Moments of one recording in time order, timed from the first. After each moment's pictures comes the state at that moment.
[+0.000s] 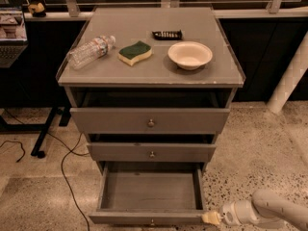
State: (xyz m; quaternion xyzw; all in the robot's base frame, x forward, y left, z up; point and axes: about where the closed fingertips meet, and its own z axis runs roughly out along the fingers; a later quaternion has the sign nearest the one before) arm 0.409 -0.245 0.281 -0.19 0.90 0.36 0.14
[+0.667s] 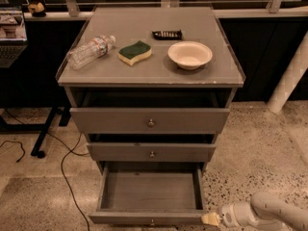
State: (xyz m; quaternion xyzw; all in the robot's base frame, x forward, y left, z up) arm 0.408 -0.246 0.266 -0.17 0.91 0.36 0.14
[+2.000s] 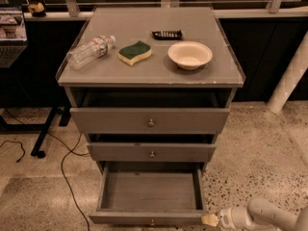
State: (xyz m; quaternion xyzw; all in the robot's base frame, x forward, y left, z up) arm 0.421 -0.259 0.207 -0.12 0.92 0.35 0.15
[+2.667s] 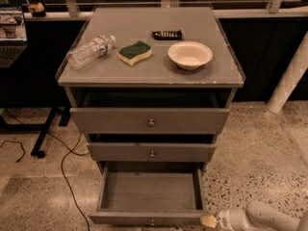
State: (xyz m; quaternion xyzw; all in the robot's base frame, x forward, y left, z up) arm 0.419 -0.256 0.198 -0.12 0.92 0.33 0.16
